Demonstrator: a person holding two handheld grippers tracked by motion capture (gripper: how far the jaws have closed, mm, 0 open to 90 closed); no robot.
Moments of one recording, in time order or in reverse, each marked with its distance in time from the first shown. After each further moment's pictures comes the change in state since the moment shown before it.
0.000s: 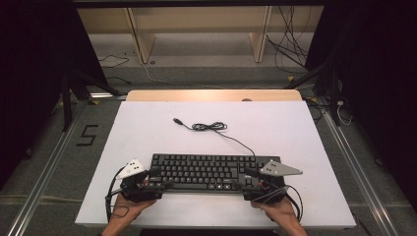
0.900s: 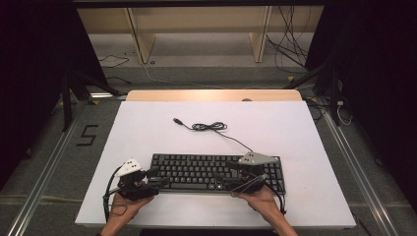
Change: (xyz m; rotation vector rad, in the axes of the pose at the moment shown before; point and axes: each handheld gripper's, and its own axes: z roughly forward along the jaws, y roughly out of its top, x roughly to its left) left arm 0.009 -0.002 -0.001 0.034 0.056 -0.034; right arm 0.013 0.024 0.046 0.029 0.056 -0.027
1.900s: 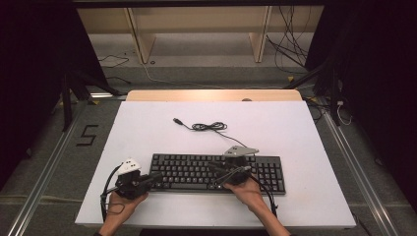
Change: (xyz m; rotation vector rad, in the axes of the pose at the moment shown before) left arm 0.011 -0.004 0.000 0.070 0.054 0.010; right arm 0.002 0.013 0.042 0.089 -0.035 0.006
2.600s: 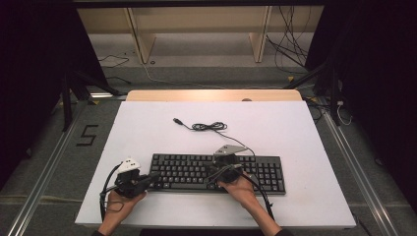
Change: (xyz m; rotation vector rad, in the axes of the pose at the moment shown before) left arm 0.008 -0.001 0.002 0.034 0.020 -0.004; right arm 0.004 0.004 0.025 0.055 -0.023 -0.015
